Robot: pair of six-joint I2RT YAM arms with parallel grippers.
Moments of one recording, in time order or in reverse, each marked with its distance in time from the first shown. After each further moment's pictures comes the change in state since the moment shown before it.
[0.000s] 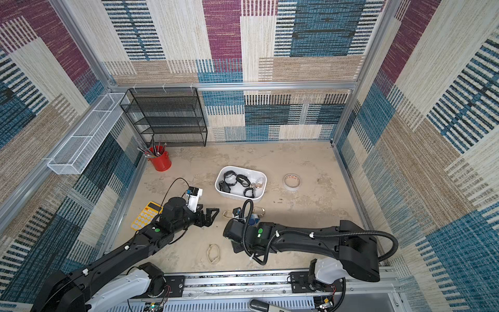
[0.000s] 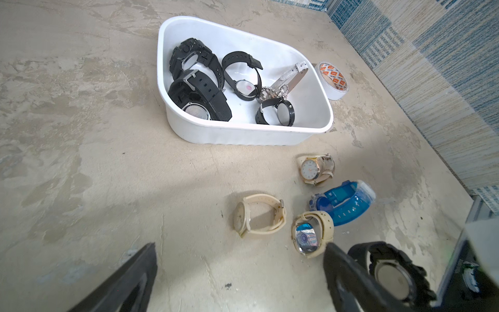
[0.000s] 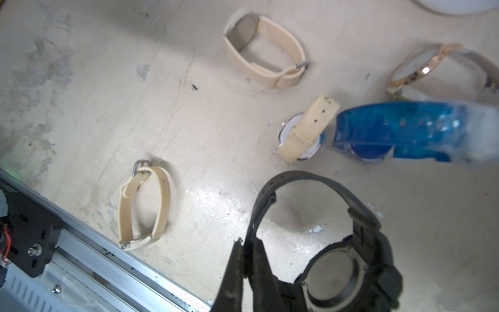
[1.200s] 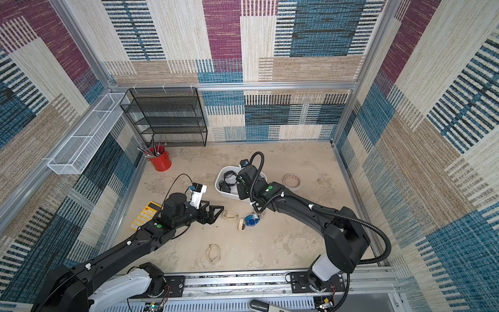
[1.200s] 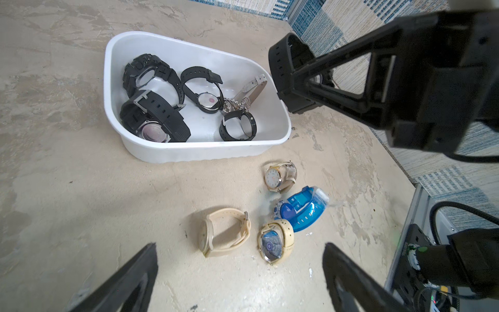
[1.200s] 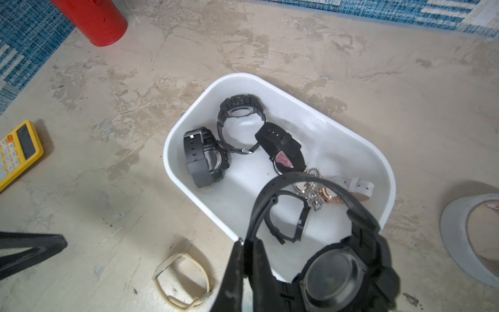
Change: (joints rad) left arm 0.000 0.053 0.053 0.053 0.131 -0.018; right arm -0.478 0.164 0.272 0.219 -0.044 -0.512
